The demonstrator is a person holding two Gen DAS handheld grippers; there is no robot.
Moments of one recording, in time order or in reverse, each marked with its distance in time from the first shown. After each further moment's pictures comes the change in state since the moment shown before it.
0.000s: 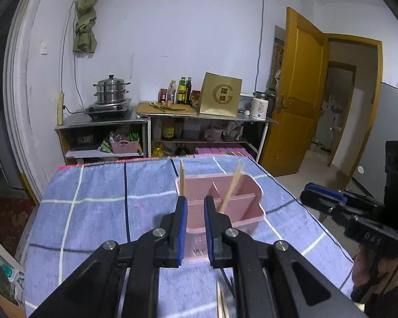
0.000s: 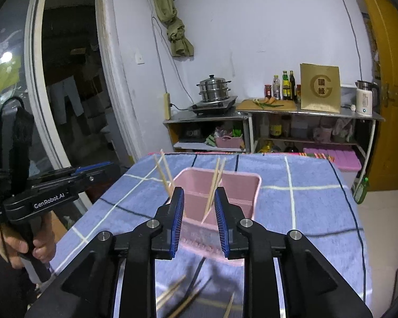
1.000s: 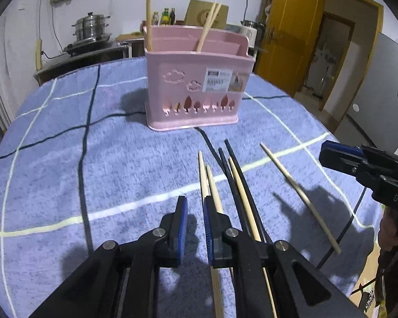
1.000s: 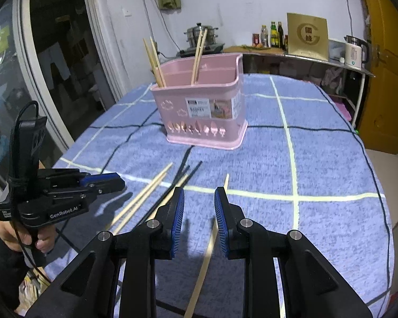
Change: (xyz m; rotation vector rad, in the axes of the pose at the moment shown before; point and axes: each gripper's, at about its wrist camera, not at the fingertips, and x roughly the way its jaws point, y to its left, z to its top) left arm 0.052 -0.025 -0.165 0.034 0.350 -0.060; right arm -0.002 -0.010 -0.126 0.017 0.257 -0.063
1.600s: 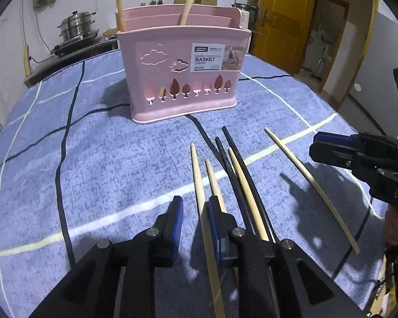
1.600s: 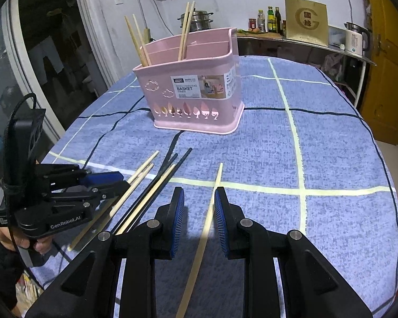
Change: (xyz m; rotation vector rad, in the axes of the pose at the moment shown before) left arm 0.036 -0.012 0.010 0.080 0.065 0.029; right arm 0.028 -0.012 -0.002 0.021 0.065 -0.008
